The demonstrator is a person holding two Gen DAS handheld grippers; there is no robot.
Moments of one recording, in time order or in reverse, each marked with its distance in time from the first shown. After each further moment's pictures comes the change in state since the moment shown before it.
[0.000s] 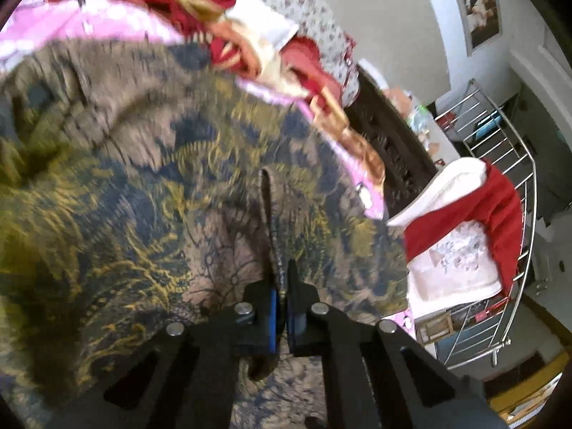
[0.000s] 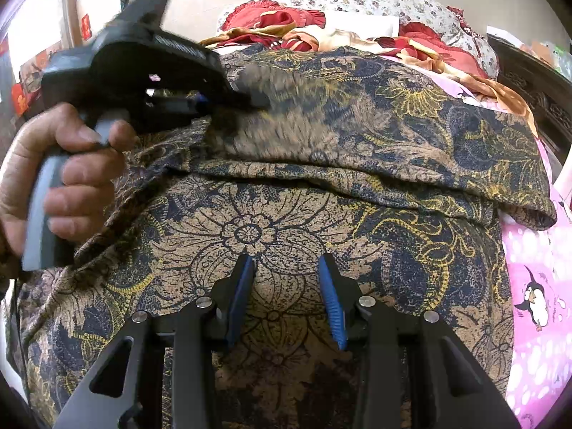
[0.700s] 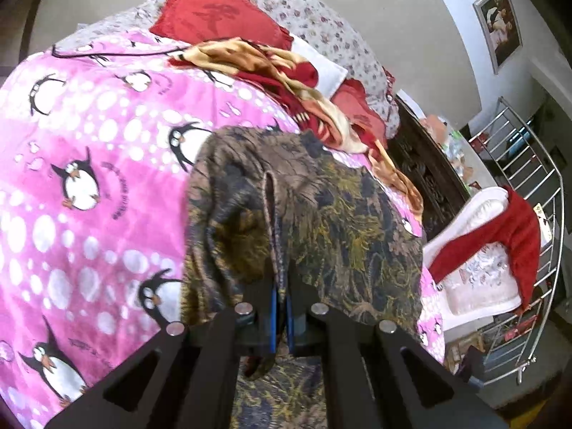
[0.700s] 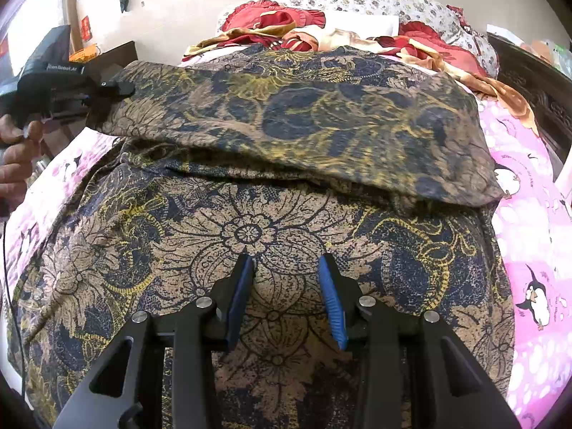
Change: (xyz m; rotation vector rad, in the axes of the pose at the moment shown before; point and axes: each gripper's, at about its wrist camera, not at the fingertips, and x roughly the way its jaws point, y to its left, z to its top) left arm -0.130 0.073 0.013 -0.028 -0.087 0.185; right arm 0.000 -0.001 0.000 0.006 0.000 0.006
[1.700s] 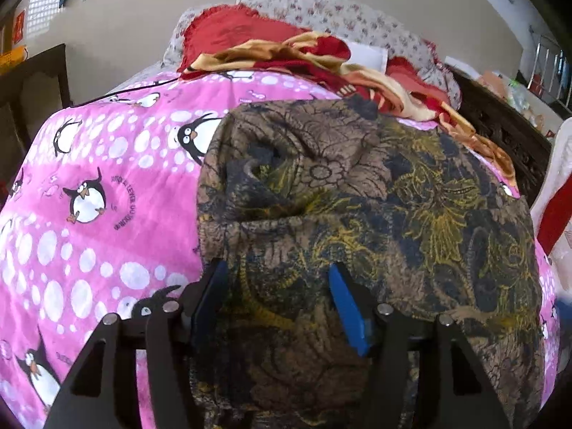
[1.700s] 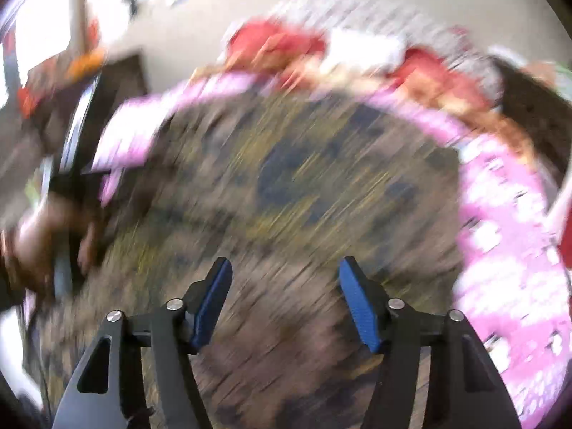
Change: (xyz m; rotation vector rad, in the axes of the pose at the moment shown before) left arm 0.069 -0.029 -0.040 0.219 -0.128 0.426; right arm -0.040 -0.022 0.050 0.005 -0.110 -0.036
